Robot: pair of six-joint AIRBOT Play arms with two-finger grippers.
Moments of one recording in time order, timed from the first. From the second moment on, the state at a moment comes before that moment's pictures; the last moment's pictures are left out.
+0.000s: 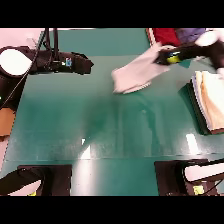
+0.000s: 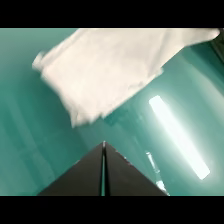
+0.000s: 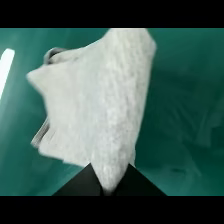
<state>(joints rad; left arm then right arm) -0.46 -1.17 1.41 1.17 -0.83 -1.48 -0.09 -1.57 1.67 -1.01 1.15 1.32</state>
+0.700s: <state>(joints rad) -0.48 -1.17 1.41 1.14 -0.80 -1.49 -0.70 -1.47 1.72 -0.88 1.07 1.30</state>
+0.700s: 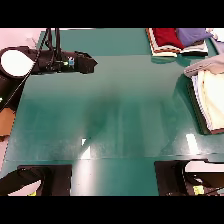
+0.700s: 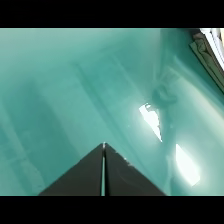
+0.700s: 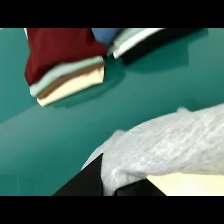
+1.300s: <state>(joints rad) -0.48 -1.17 1.41 1.12 -0.83 -1.49 -0.76 -1.46 1.98 -0.94 1.18 1.28</state>
